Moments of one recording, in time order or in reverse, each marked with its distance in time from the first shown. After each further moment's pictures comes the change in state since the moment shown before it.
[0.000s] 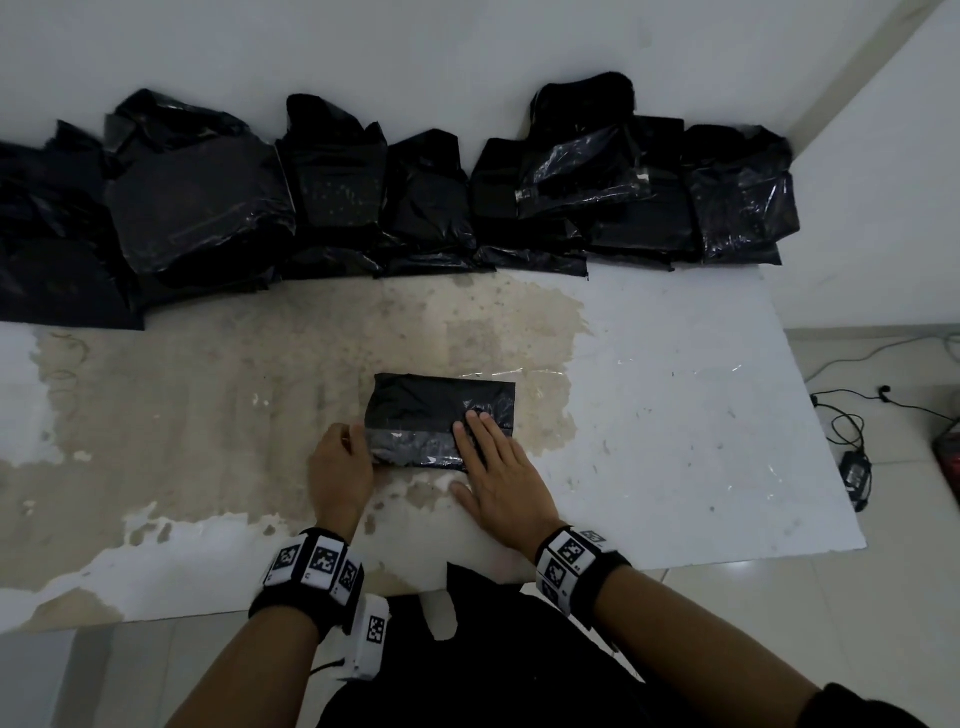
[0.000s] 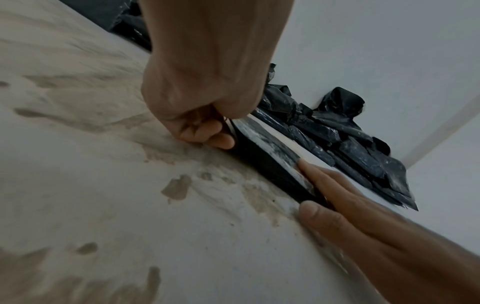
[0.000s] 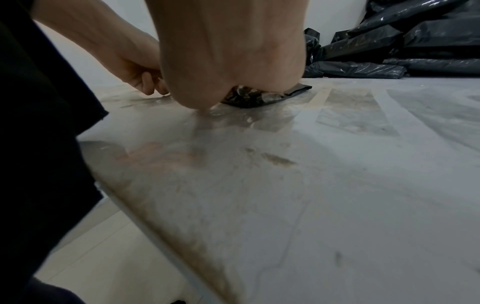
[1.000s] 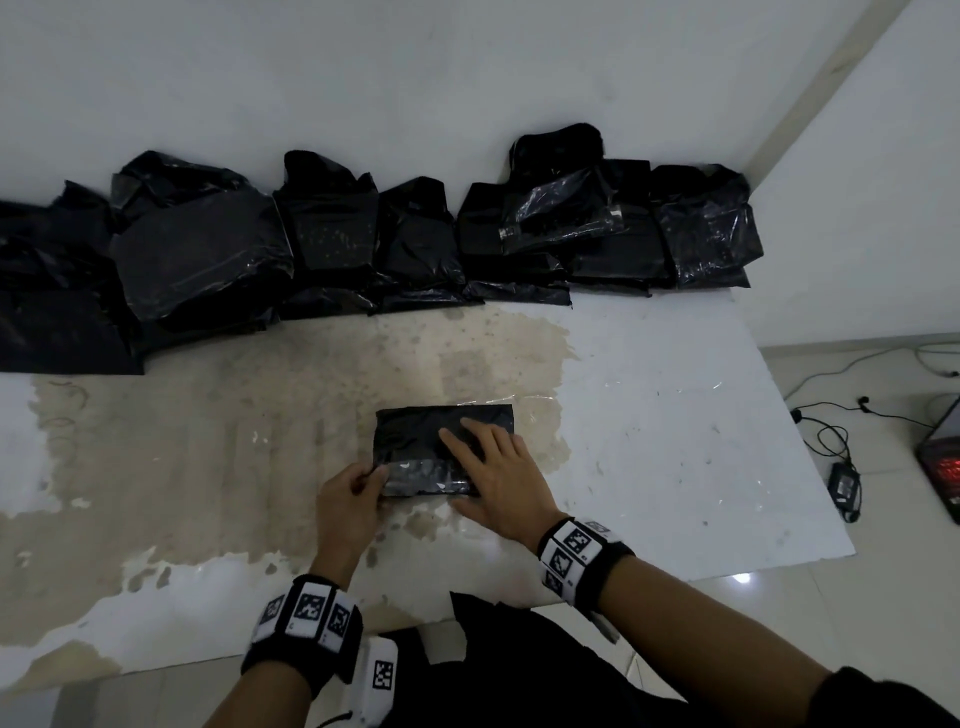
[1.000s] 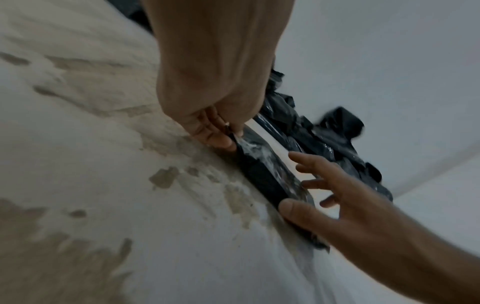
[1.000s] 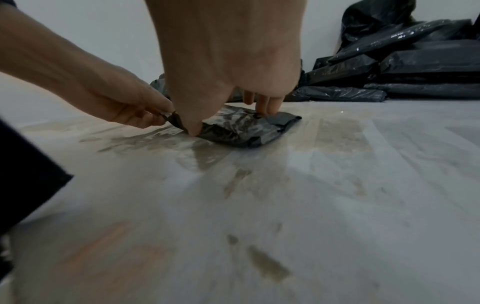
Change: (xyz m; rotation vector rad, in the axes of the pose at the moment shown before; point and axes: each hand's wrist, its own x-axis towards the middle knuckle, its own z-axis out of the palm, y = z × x) left_hand -0.009 -0.002 -0.005 -0.241 -0.187 0.033; right_hand 0.026 0.010 -0.037 0.073 0.101 -0.066
